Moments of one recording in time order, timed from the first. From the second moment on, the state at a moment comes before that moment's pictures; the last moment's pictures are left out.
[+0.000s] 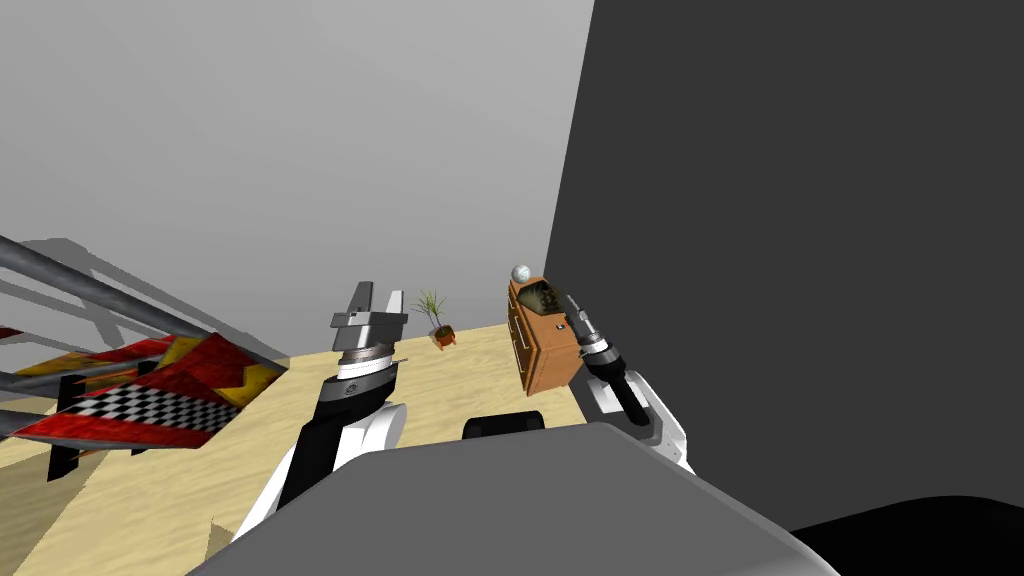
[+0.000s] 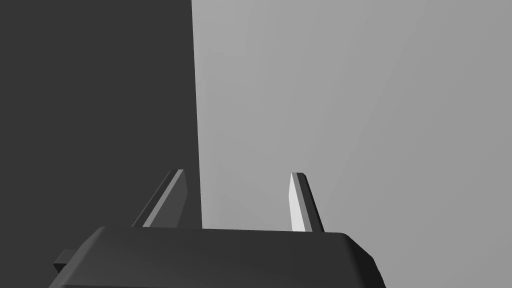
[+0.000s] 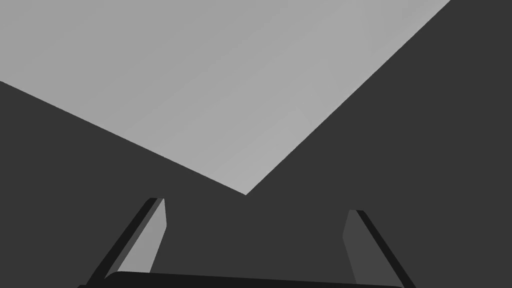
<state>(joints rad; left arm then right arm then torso) 0.51 0.03 -0.02 -2.40 -0.07 -0.42 0.16 0.39 -0.31 0.00 -2.14 0.29 -0.53 0.16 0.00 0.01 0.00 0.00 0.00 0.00</state>
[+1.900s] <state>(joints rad) 0.51 0.03 -0.02 -2.40 -0.07 -0.42 0.16 0.28 -0.79 0.15 -1.60 0.58 -0.59 0.29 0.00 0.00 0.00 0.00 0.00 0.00</state>
